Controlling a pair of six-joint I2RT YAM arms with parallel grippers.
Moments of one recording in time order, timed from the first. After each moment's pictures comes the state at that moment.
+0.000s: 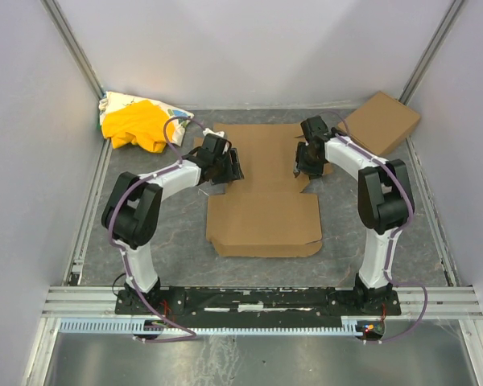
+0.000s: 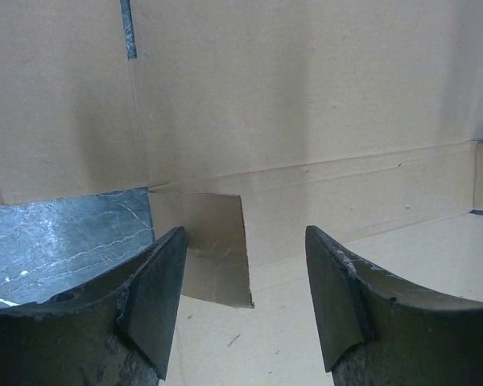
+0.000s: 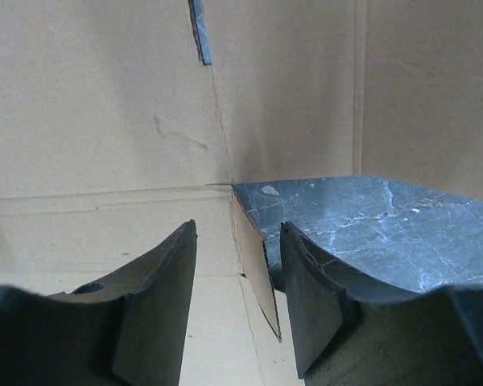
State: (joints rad) left arm -0.47 1.87 1.22 -0.20 0.06 -0.57; right arm 0.29 1.99 1.48 -0.65 0.04 0.47
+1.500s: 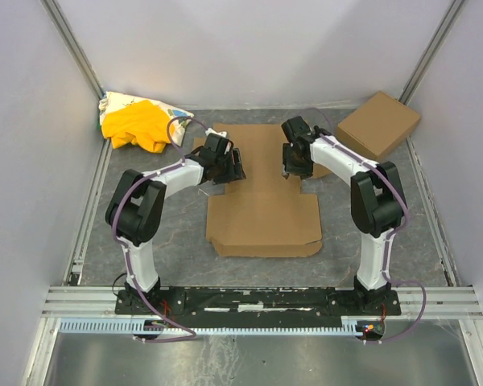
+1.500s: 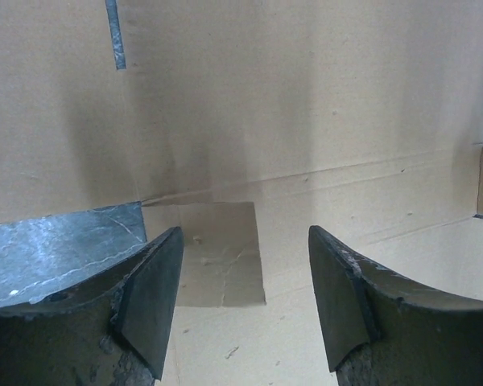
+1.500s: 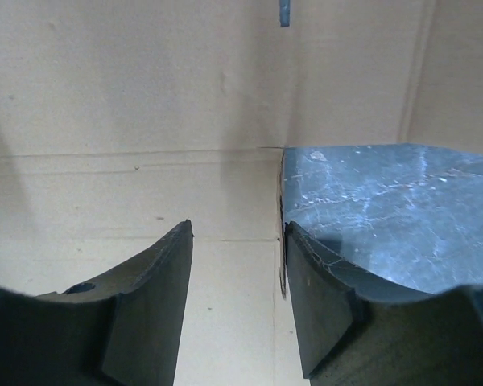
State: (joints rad) left arm -0.48 1.92 1.25 -0.19 0.07 -0.56; right arm 0.42 2.01 1.56 -0.74 0.15 0.45
